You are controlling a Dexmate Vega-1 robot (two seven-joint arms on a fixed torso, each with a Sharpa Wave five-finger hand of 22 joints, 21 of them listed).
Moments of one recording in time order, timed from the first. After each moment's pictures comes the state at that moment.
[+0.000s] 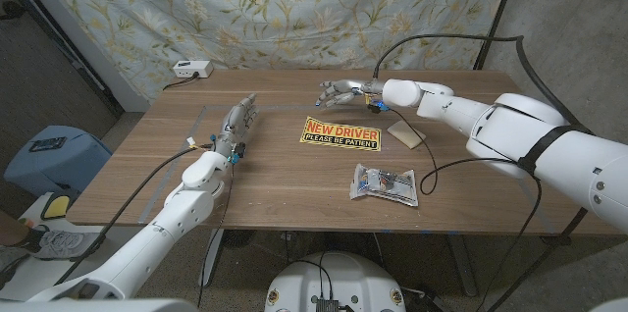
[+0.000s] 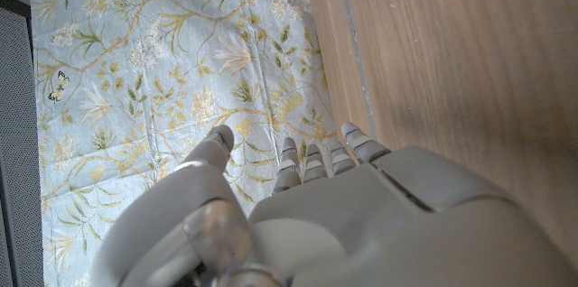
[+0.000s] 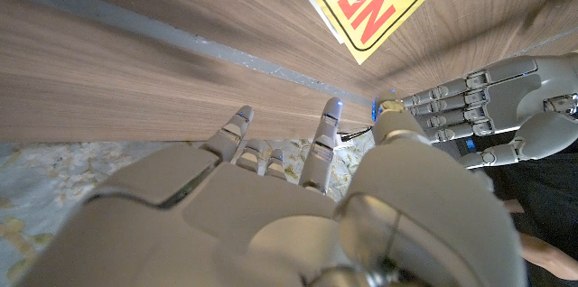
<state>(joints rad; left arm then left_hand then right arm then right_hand) 0.96 0.53 0.32 -1.38 -0.70 -0.30 0.01 0.46 0.17 0.56 -0.06 0.19 0.13 0.03 0.19 0.18 -0.03 0.05 0.21 0.19 -0.08 0.09 0.18 0.17 0.05 0.05 0.22 0.17 -0.01 -0.22 -1.11 -0.39 -0.16 0.65 0.21 0.65 0.05 0.37 -0.18 0.18 0.55 -0.16 0.25 0.20 -0.17 -0.03 0.20 0.20 -0.17 0.08 0.19 0.21 0.11 0.04 0.18 0.17</state>
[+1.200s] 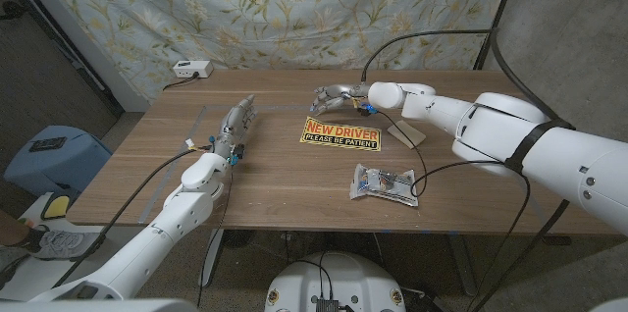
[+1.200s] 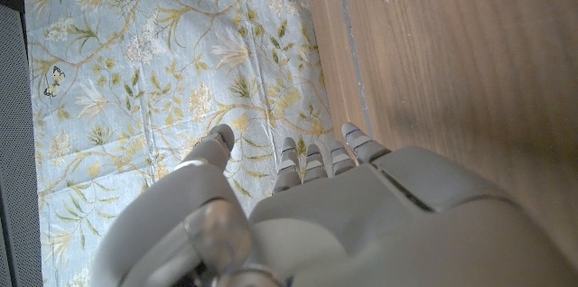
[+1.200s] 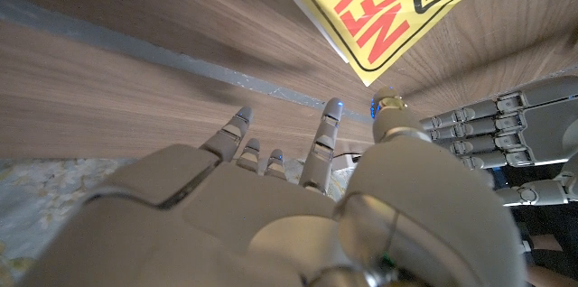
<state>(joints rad) 0.97 0.53 0.31 -1.38 -0.70 -0.31 0.02 0.47 0.18 0.56 -0.06 0.19 0.13 0.03 0.19 0.18 -0.03 0.05 0.21 0.19 -0.08 0.09 0.18 0.17 0.05 0.05 0.21 0.17 0.01 -0.15 -1.21 -0.37 -0.14 0.51 0.18 0.68 0.05 0.38 -0.18 0.18 0.55 -0.18 0.25 0.20 -0.17 -0.03 0.20 0.20 -0.17 0.08 0.19 0.21 0.09 0.03 0.19 0.17</state>
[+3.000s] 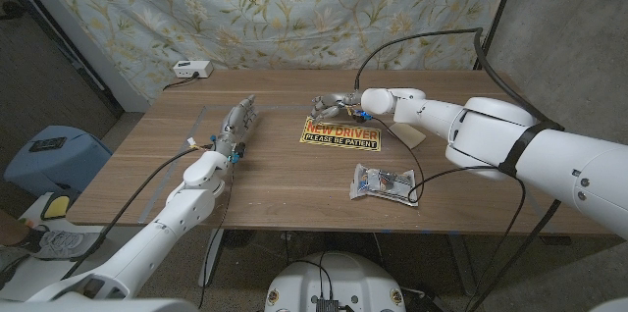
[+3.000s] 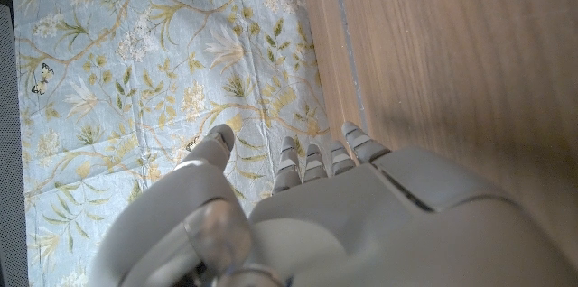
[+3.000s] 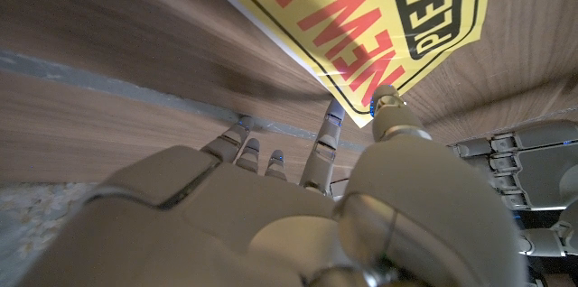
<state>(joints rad) 0.93 0.52 0.32 -1.33 -0.71 -0.30 0.01 0.47 0.18 0.56 -0.06 0.19 0.14 0.03 0.19 0.18 -0.03 0.06 0.21 0.19 -0.08 0.09 0.18 0.17 0.06 0.06 0.21 0.17 0.01 -0.12 -1.28 -0.37 -0.14 0.45 0.19 0.70 0.04 0.38 -0.17 0.18 0.58 -0.19 0.24 0.20 -0.17 -0.03 0.20 0.19 -0.17 0.09 0.20 0.21 0.08 0.03 0.19 0.17</state>
